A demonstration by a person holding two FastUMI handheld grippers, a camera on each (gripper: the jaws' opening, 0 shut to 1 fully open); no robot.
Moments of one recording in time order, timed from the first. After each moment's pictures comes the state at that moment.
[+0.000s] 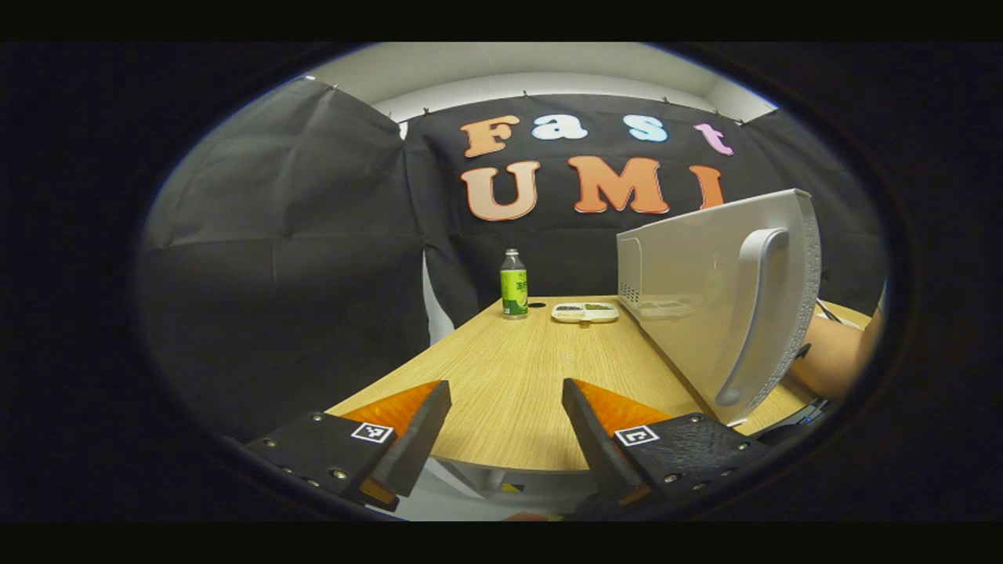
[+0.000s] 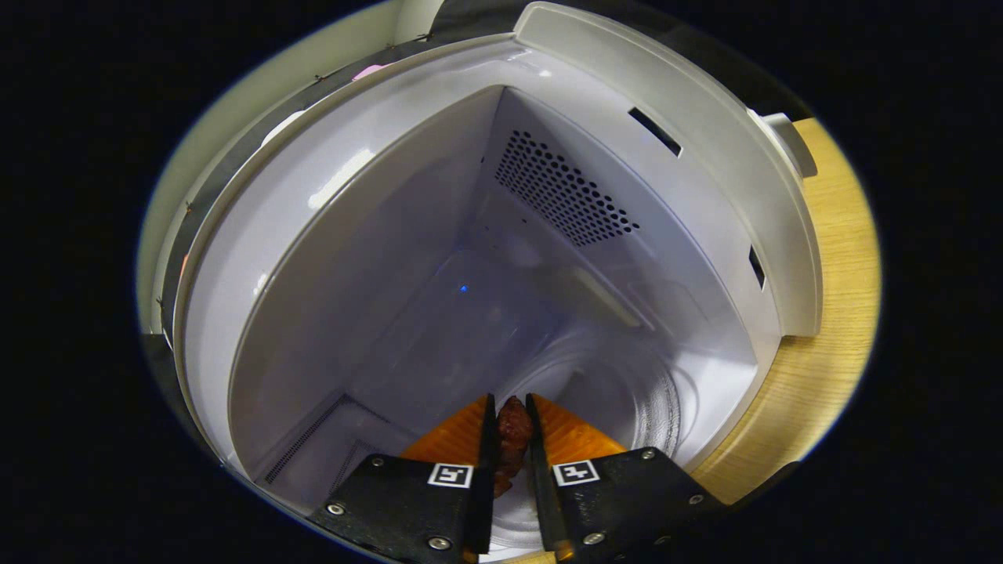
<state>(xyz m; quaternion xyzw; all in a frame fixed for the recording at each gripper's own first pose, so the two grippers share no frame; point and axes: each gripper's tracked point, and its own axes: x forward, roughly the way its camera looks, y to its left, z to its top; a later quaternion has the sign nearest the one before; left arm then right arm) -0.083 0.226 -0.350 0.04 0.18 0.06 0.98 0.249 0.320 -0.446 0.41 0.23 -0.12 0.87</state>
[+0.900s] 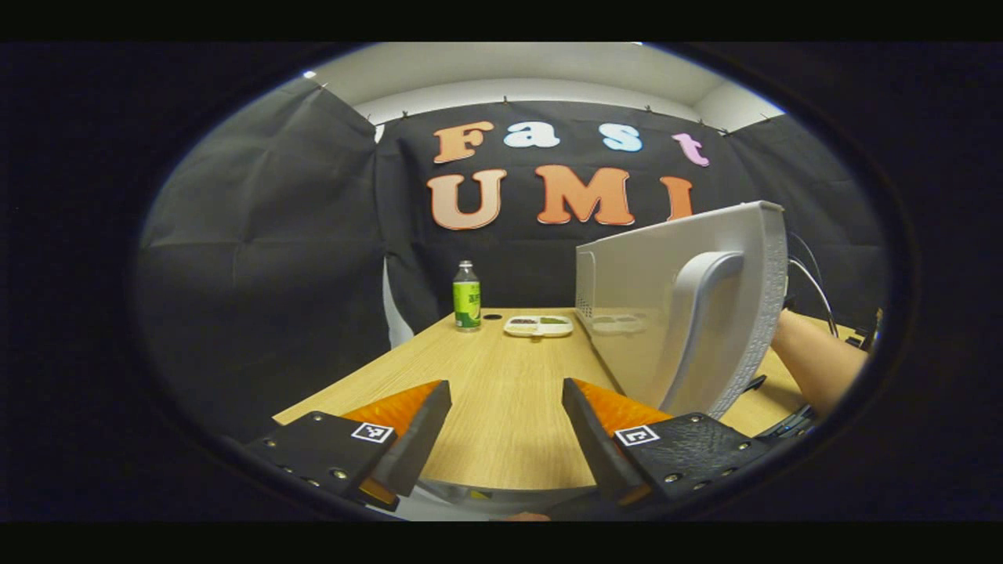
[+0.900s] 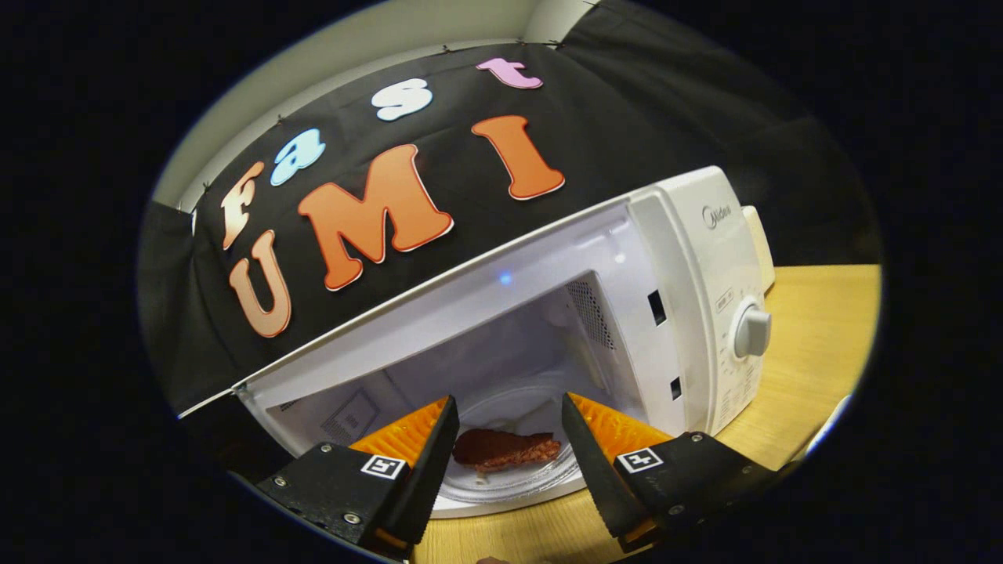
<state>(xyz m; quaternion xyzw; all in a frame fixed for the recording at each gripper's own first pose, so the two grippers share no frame) -0.061 0.159 -0.335 0.01 0.16 -0.01 0.99 0.180 0.284 -0.357 0.23 0.19 -0.02 0.95</state>
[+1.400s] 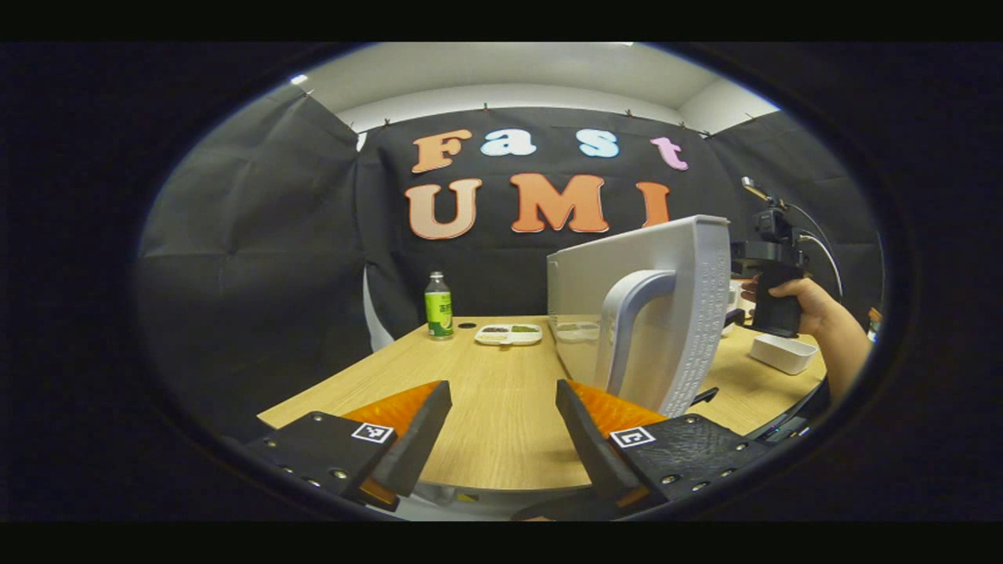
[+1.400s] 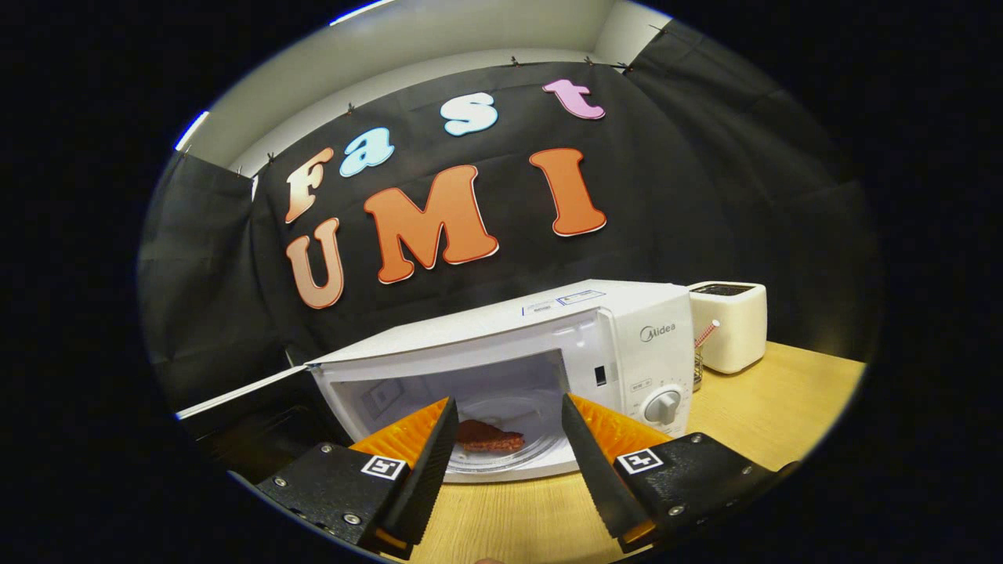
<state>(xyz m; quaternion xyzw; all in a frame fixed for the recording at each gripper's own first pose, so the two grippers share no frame) -0.069 0.101 -0.318 0.02 0.15 -0.05 0.99 0.122 0.225 -0.295 0.15 0.16 0.07 0.97</state>
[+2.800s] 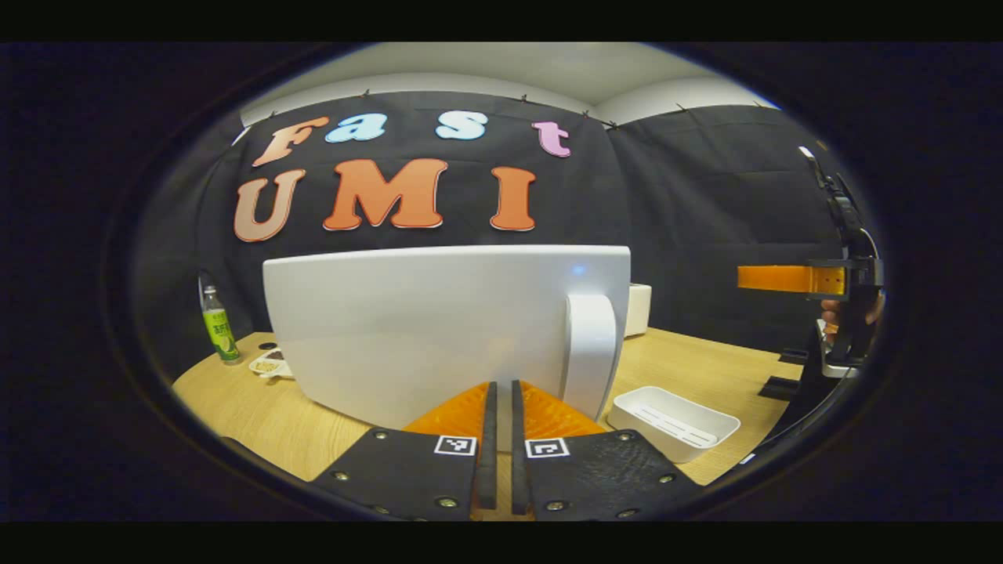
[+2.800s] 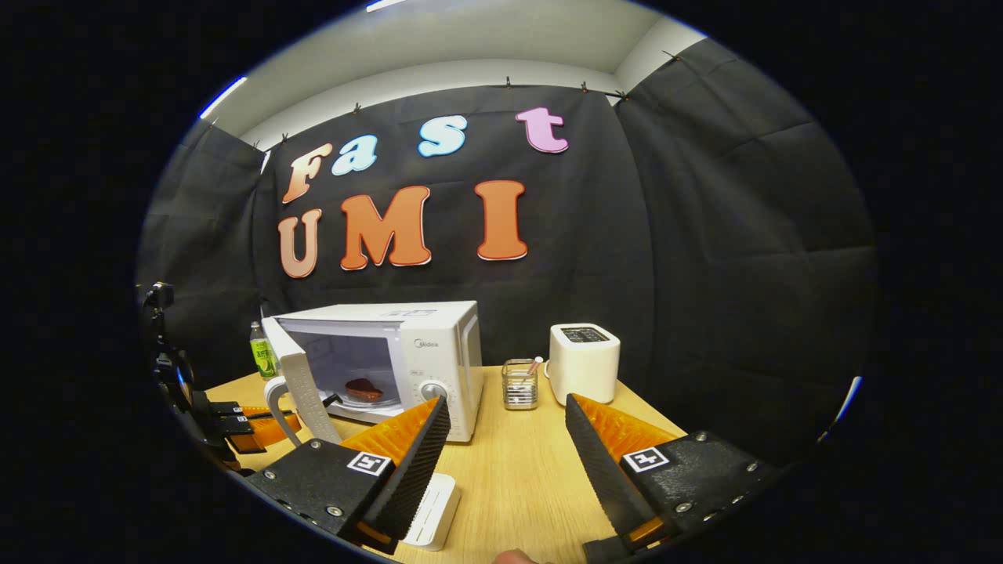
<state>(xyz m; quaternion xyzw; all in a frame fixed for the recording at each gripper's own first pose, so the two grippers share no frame) 0.064 -0.219 -0.341 0.00 0.16 -0.24 0.96 0.034 -0.031 -0.278 0.06 0.16 0.03 0.98</state>
